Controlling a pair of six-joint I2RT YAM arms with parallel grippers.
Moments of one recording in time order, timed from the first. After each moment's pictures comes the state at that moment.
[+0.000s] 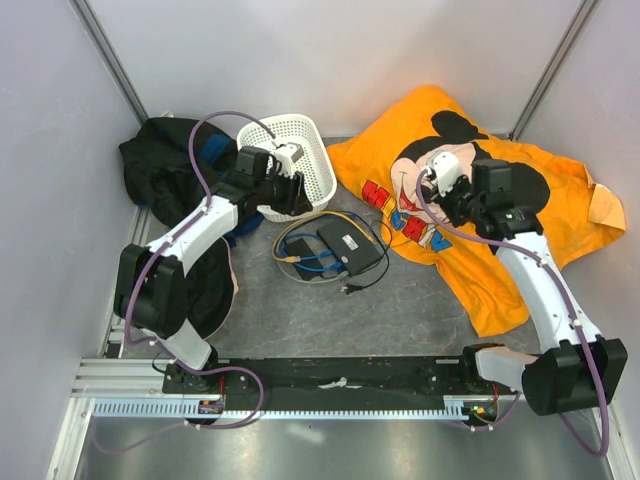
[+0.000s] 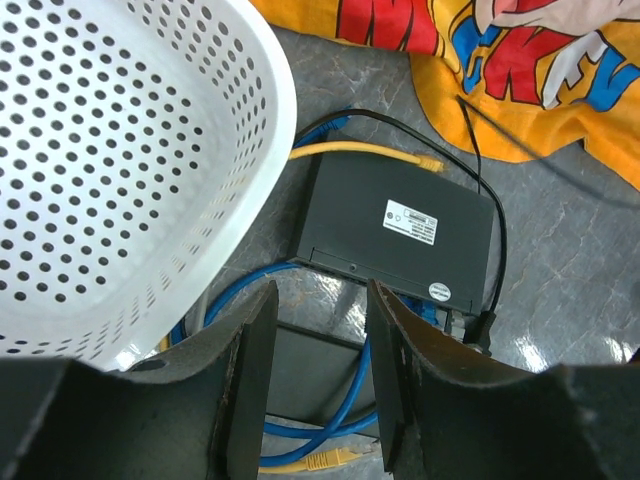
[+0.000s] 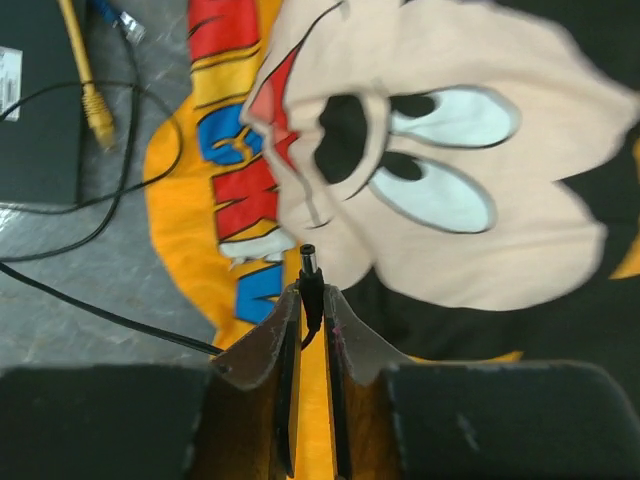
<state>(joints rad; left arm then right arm) -0.37 1.64 1.26 -0.28 0.44 -0.06 0.11 1.19 1.14 -0.57 -0.17 -0.58</state>
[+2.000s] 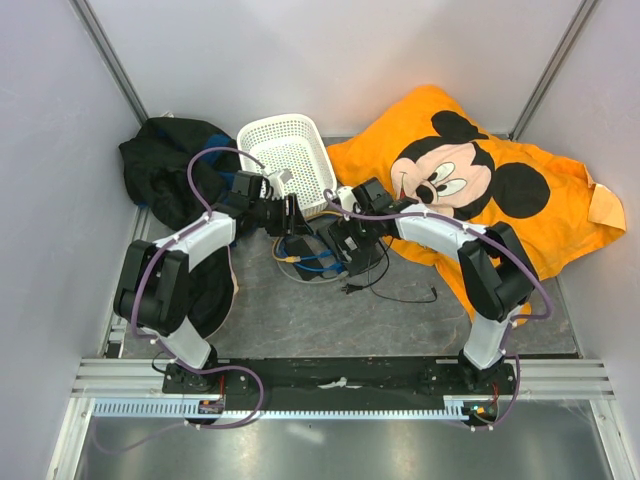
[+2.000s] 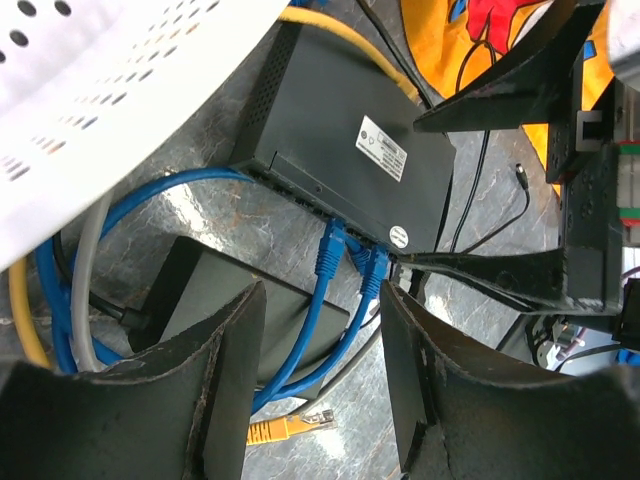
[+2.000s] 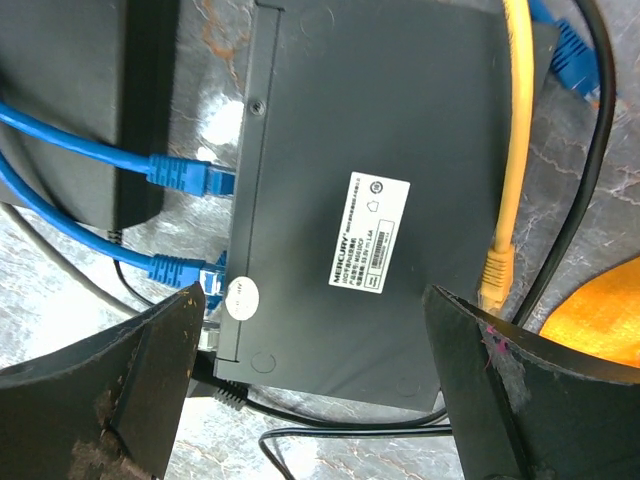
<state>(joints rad) -0.31 1.65 1.04 -0.17 0.60 -0.32 0.59 1.82 1.25 -0.44 -0.22 -0.07</state>
